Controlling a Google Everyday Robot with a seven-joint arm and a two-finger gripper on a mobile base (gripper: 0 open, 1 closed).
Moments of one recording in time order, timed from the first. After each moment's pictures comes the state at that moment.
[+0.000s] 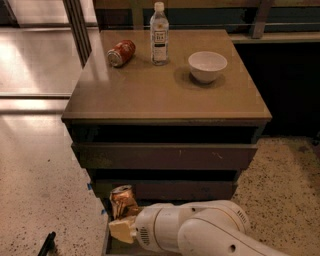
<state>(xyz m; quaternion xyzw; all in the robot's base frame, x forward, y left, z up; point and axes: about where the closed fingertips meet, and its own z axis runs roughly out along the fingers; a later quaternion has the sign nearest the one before) 0.347 0.083 0.683 -0.24 0.88 0.32 0.27</state>
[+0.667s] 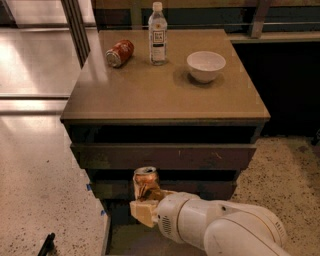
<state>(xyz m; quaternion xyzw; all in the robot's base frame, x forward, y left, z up) 0.376 0.030 0.722 -0.19 0.87 0.28 0.35</state>
